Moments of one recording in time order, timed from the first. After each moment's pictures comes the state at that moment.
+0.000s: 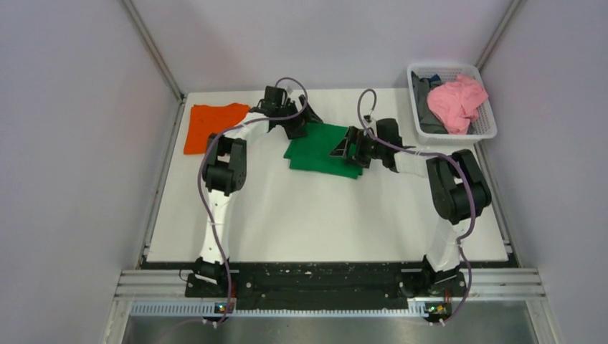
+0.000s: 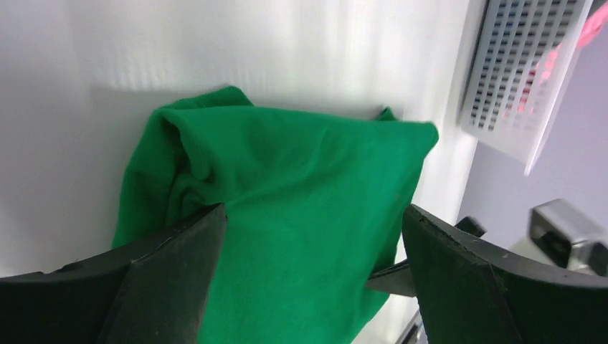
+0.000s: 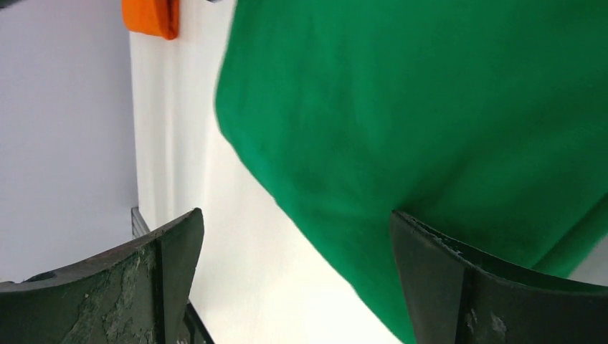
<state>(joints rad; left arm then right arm) -0.29 2.40 1.94 -0.28 0.53 -0.74 0.31 1.86 1.04 0.22 -0.60 0.67</state>
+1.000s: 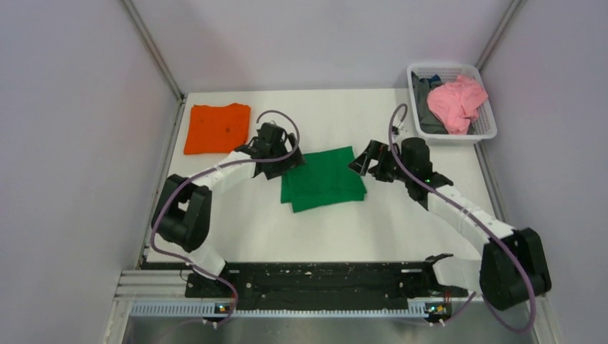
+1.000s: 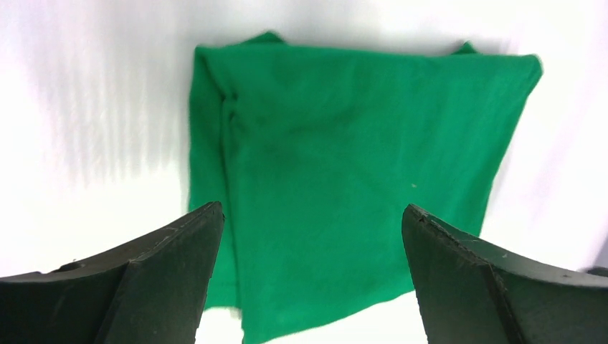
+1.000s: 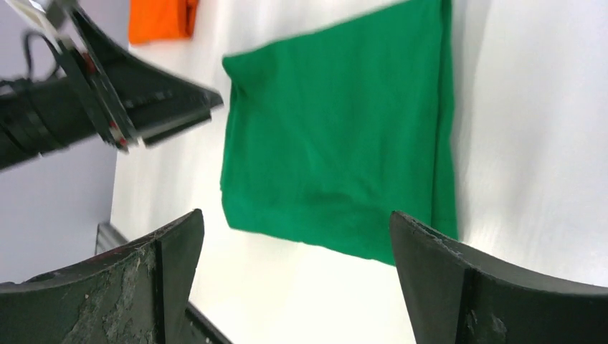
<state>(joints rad) -0.44 1.69 1.11 -0.28 0.06 -0.79 0.34 1.27 0.69 0.05 -0.38 0.63</state>
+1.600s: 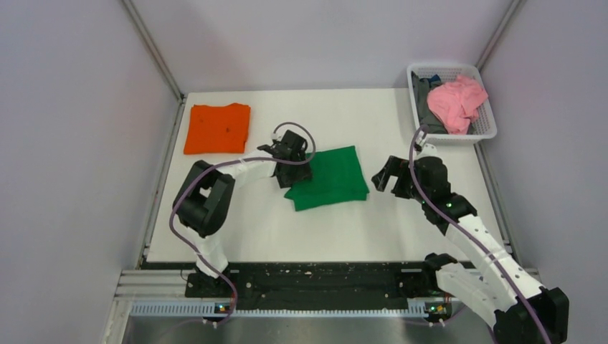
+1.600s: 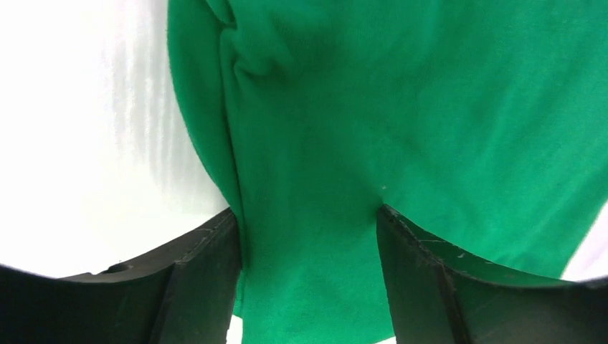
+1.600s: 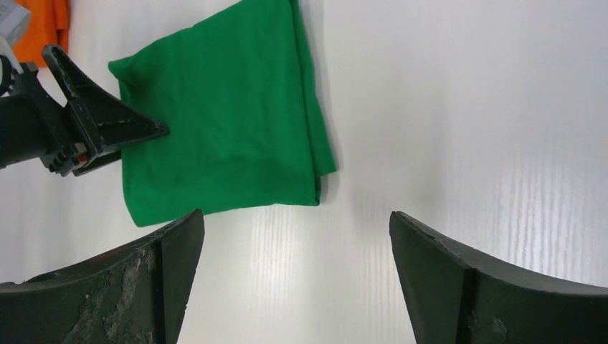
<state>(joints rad) -0.56 1.82 1.16 -0.40 -0.04 -0.85 0.34 0.86 0.62 -0.32 -0.03 0.53</state>
